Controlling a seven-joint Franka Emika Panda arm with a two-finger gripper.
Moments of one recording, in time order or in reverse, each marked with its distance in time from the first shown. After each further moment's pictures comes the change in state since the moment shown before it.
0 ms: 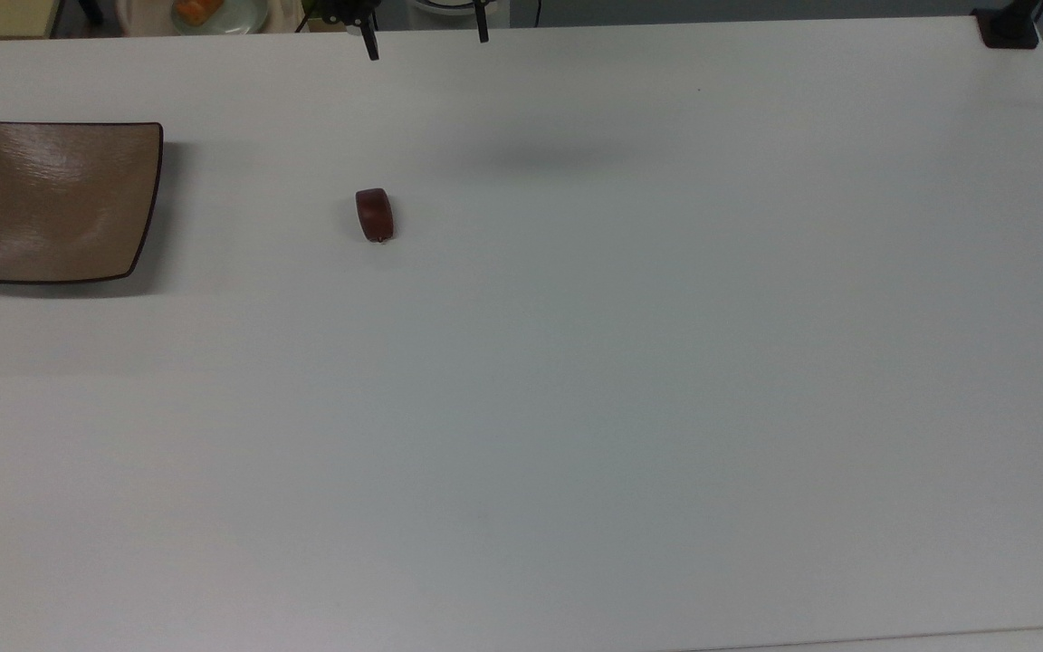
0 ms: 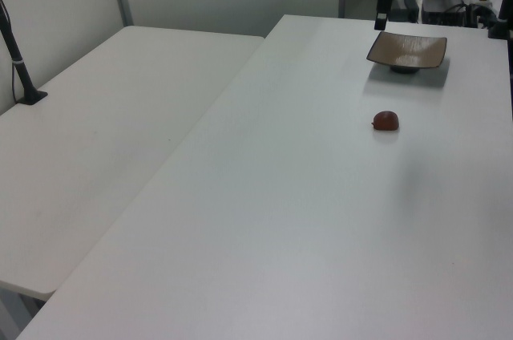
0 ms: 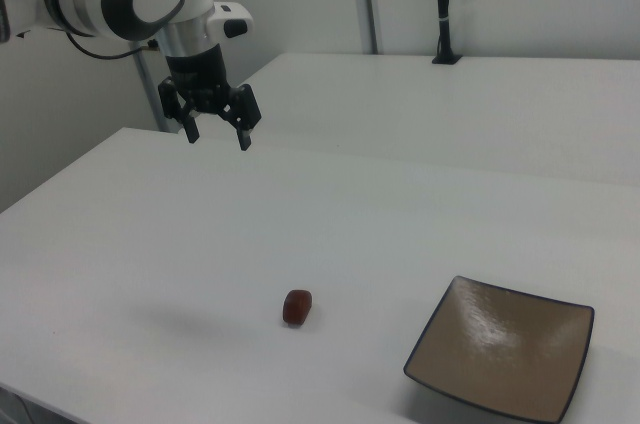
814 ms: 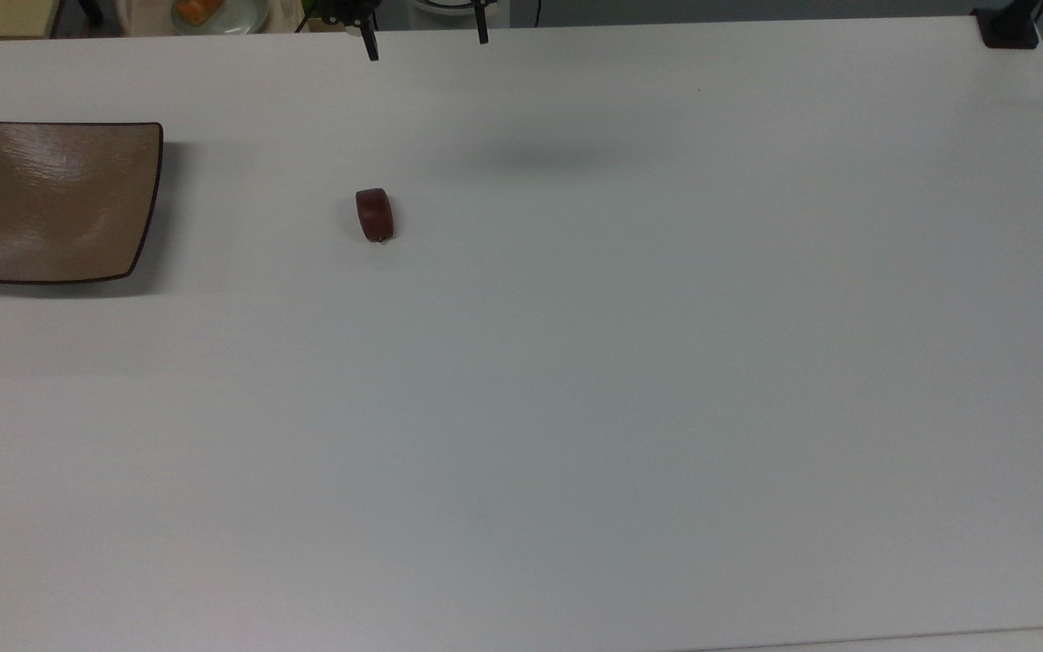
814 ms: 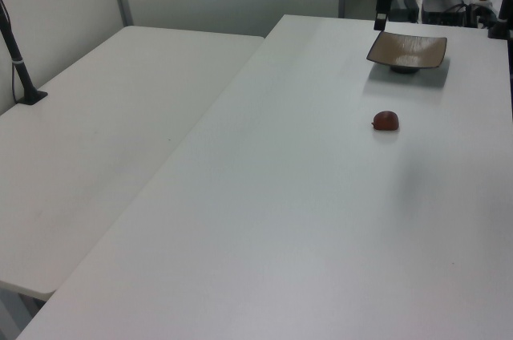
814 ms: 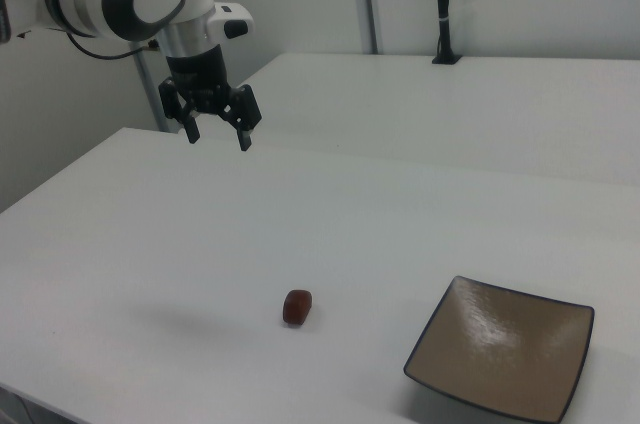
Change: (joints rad) arm 0.000 0.002 0.000 0.000 0.000 0.001 0.008
